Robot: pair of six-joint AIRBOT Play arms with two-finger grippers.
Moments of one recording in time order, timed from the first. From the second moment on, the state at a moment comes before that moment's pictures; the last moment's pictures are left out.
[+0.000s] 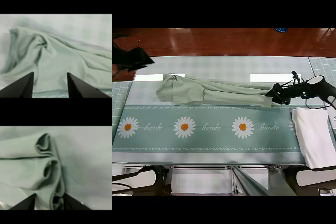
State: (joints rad) left arm 0.20 -1.42 1.51 1.13 -1.20 -1.42; right arm -0.17 -1.64 1.08 -0.79 1.00 1.41
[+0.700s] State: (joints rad) left arm -0.29 -1.47 1.40 1.12 -1.14 -1.44; right arm -0.10 -1.17 1.05 -0.87 1.18 1.35
